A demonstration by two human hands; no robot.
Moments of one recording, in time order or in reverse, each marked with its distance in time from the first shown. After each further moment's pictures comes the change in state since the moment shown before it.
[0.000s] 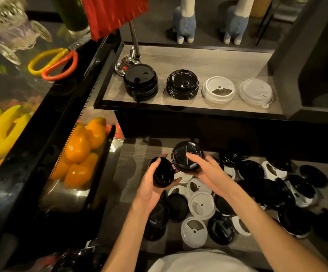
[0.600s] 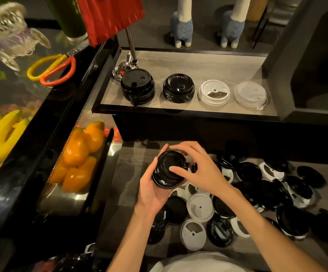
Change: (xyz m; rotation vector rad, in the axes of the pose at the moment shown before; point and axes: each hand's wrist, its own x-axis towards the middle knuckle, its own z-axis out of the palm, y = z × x) left_hand -0.012 0.004 0.025 -0.219 -0.127 0.005; right_hand -0.016 -0.016 0.010 -1.051 -0.024 -0.604
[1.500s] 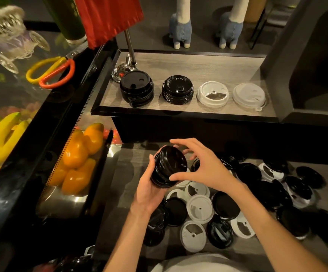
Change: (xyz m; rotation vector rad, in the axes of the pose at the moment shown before) left_hand -0.002 0.012 0.000 0.160 0.012 -0.003; right_hand 0.006 -0.015 -0.025 0.048 -0.108 -0.015
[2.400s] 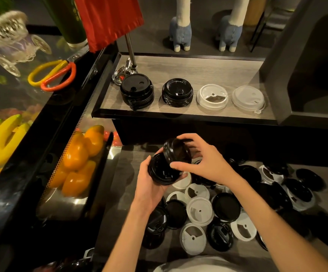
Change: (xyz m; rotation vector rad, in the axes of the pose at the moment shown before) left_hand 0.003 0.011 0.014 -0.046 0.071 0.004; right_hand 0.010 -0.005 -0.013 0.068 0.026 0.091
